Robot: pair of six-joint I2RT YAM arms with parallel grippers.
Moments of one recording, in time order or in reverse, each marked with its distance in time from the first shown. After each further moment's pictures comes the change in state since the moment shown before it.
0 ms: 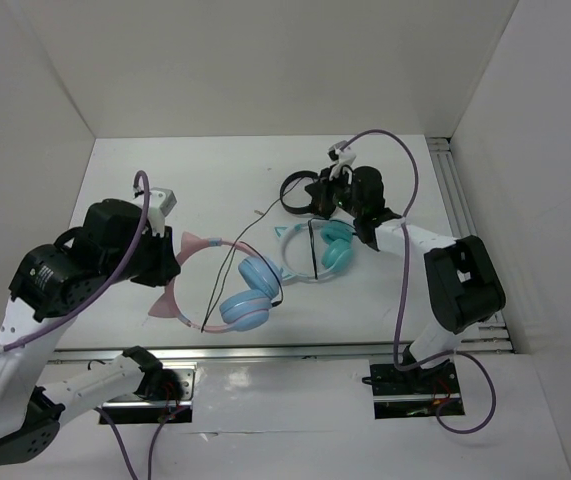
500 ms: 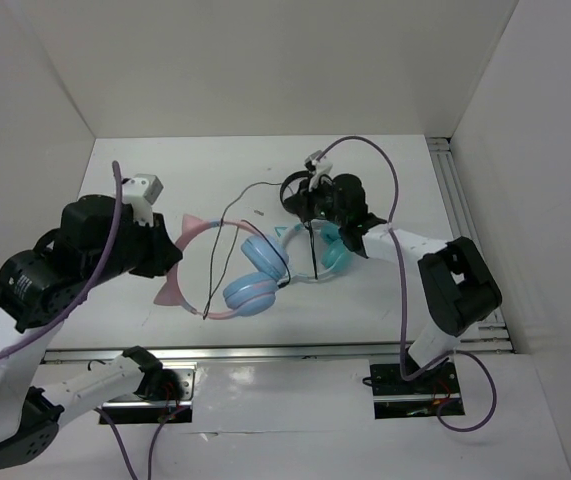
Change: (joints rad) left arm 0.000 -0.004 0.069 0.048 0.027 -0.035; right arm 0.072 -0.008 -0.002 -0.019 -0.014 0.003
